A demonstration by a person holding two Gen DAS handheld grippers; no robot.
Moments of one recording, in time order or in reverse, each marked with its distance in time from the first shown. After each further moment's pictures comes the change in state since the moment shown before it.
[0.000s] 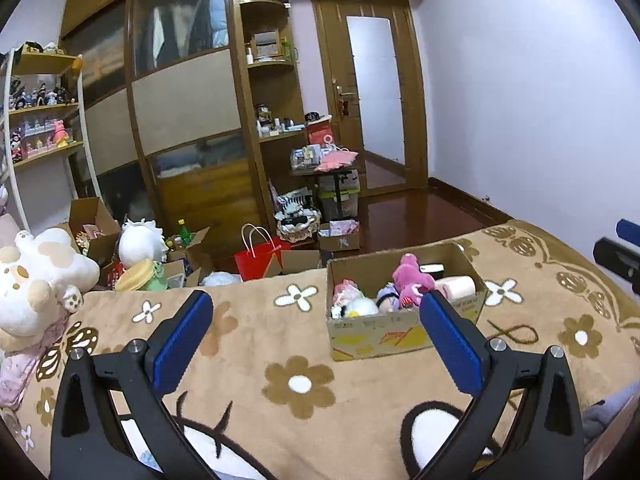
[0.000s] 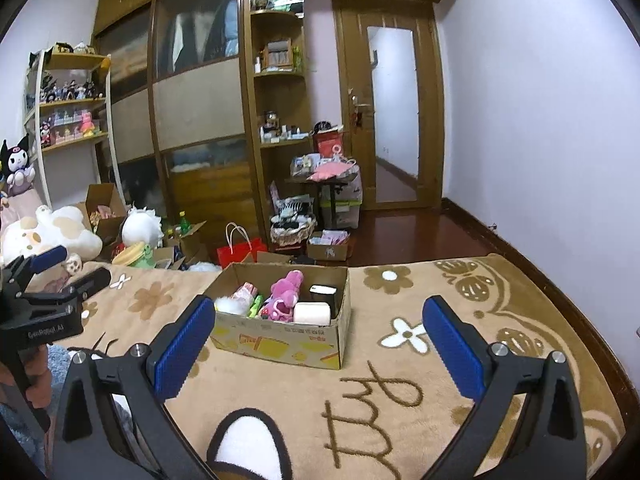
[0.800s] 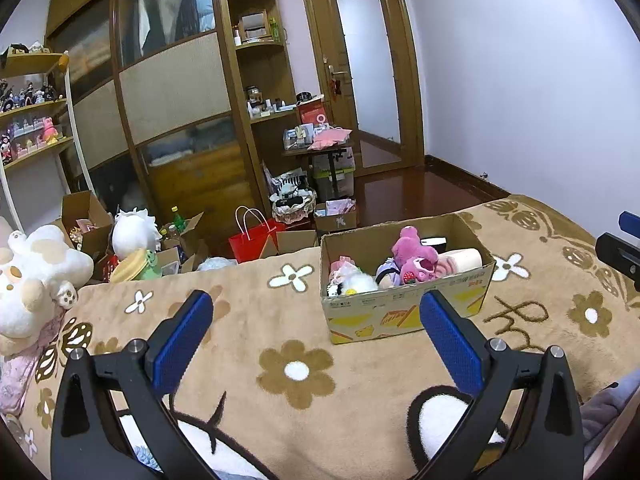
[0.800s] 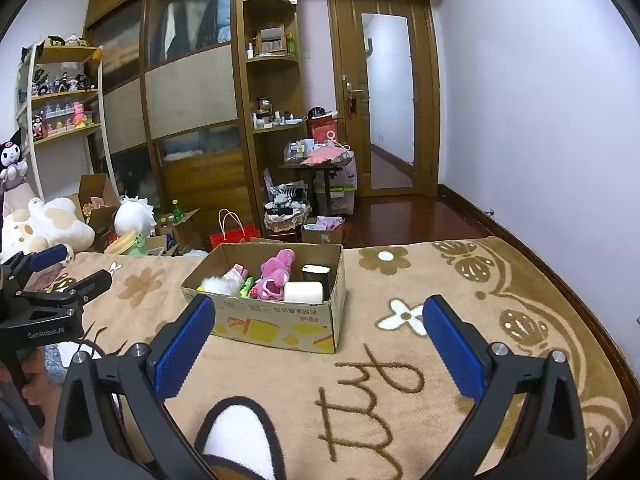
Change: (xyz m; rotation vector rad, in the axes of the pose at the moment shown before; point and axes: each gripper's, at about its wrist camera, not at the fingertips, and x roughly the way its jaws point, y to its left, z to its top) left arm 0.025 -0.007 -0.015 0.037 0.063 -0.004; right arm 0.020 -0.008 -0.020 0.001 0.051 -0.019
